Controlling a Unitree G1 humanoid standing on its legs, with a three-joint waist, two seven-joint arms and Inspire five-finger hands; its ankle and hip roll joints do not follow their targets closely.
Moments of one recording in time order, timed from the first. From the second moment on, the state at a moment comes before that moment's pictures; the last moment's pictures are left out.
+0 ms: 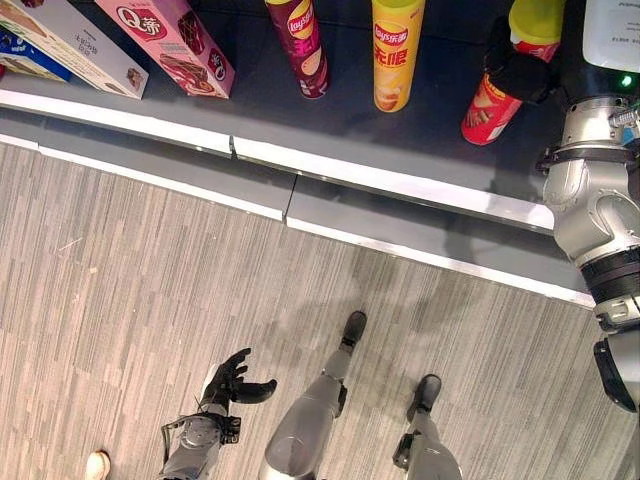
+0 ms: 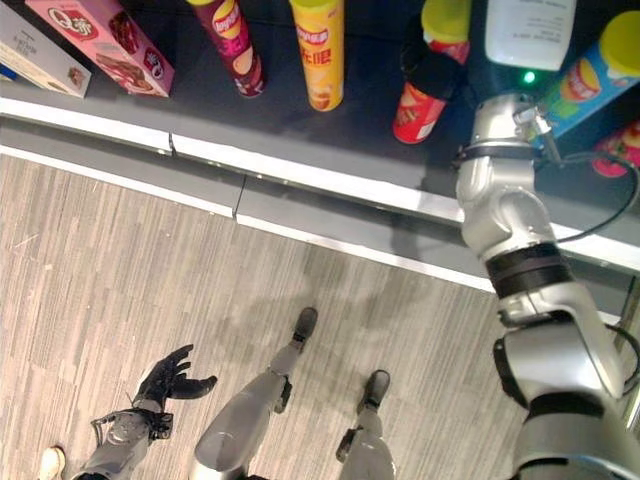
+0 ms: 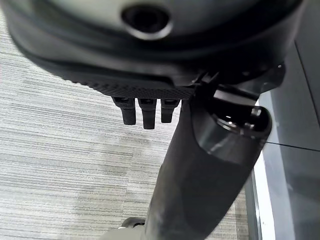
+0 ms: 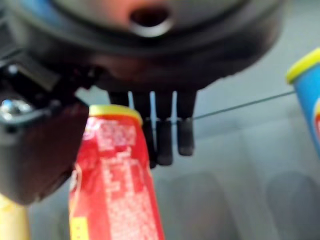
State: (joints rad) left arm -0.03 0.33 -0.27 0.77 -0.27 -0.15 0.12; right arm -1.09 -0.85 0.43 0.58 -0.58 0.13 -0.62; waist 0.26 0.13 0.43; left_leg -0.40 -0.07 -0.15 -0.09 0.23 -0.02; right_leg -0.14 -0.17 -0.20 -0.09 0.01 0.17
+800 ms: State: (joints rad) left arm -0.03 0.33 -0.27 0.76 -0.27 -0.15 0.12; right arm -1.09 -0.85 0.43 0.62 -0.53 0.14 -0.63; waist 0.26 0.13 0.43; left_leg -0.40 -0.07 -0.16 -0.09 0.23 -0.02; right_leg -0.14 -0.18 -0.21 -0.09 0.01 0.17
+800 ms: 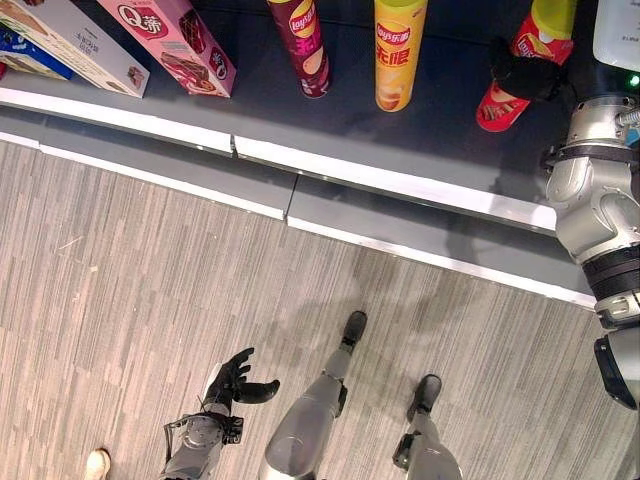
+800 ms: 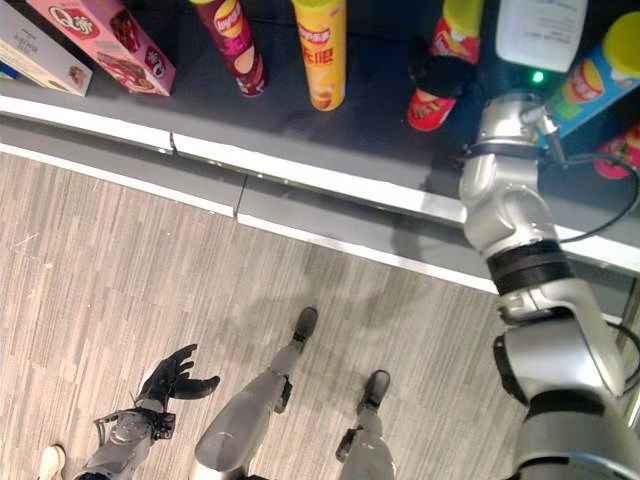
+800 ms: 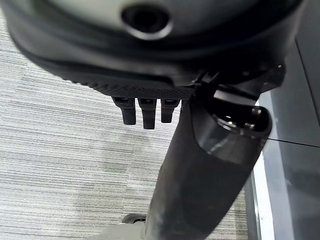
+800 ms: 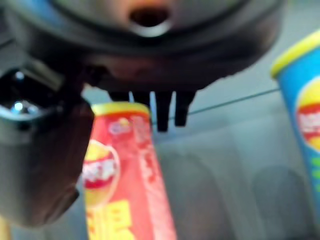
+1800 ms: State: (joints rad) left arm -0.02 0.32 -0.11 0.95 -0.12 -0.06 0.12; right arm -0.04 -0.50 0.05 -0.01 -0.25 -0.05 -0.42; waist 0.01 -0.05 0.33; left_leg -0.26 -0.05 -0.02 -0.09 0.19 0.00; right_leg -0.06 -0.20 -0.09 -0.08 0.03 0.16
